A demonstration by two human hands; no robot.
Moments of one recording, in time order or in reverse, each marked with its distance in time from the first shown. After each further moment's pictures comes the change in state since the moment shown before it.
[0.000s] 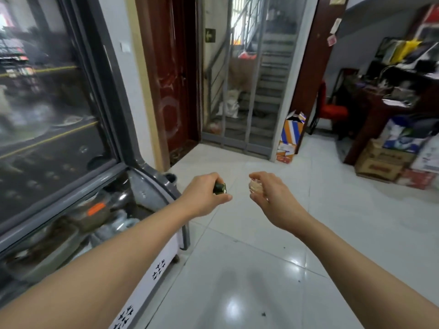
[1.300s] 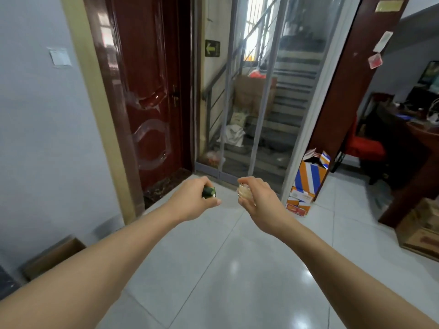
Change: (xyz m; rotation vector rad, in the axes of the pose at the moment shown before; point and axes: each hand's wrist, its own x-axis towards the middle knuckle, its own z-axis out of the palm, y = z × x) left_hand 0.628 -0.017 0.057 0.014 0.119 -0.090; right_hand 0.576 0.318 -0.045 -0.002 -0.055 -0.103
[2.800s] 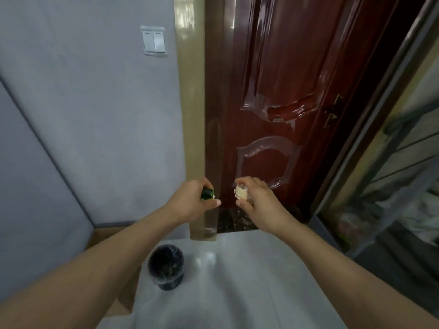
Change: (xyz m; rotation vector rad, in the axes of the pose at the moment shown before) left_hand 0.499 -0.262 -0.049 0.078 0.433 -0.743; right_hand 0.695 0.086 0.203 0.209 -0.533 -0.737
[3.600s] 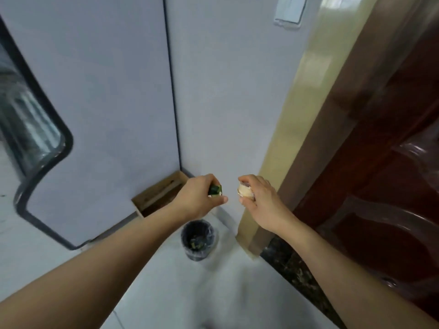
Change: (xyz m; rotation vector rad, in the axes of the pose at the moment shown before) left_hand 0.116 -0.019 0.056 -0.031 0.464 -0.746; right_hand 0.240 0.096 0.056 0.144 -0.548 -0.666
